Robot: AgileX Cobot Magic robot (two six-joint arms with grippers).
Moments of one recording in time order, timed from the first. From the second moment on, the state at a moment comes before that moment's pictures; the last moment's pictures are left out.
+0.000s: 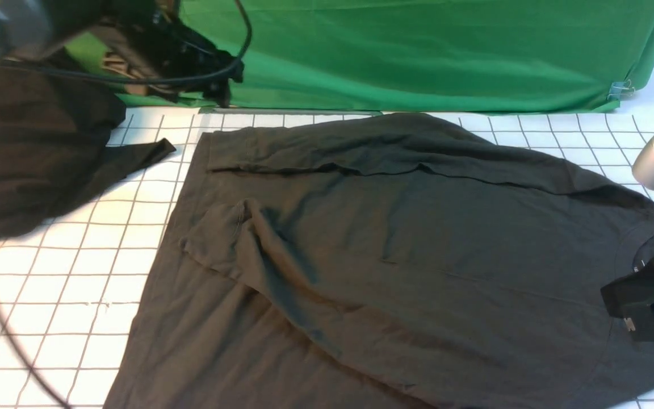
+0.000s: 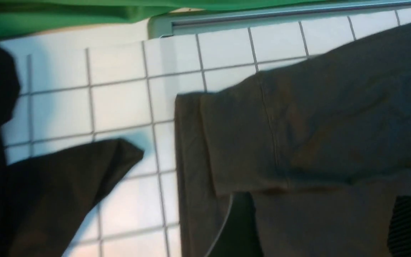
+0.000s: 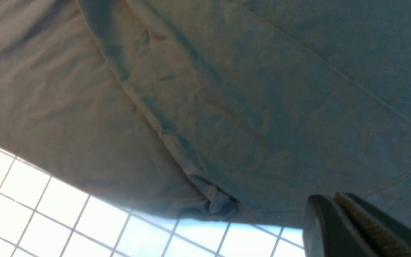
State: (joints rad) right arm 0.46 0.99 -0.93 0.13 0.96 0.06; left arm -0.20 2.11 -1.92 0.02 0.78 -0.08
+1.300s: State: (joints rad) right arm 0.46 0.99 -0.93 0.13 0.99 0.06; left arm -0.18 2.41 -2.24 0.00 0.93 -0.04
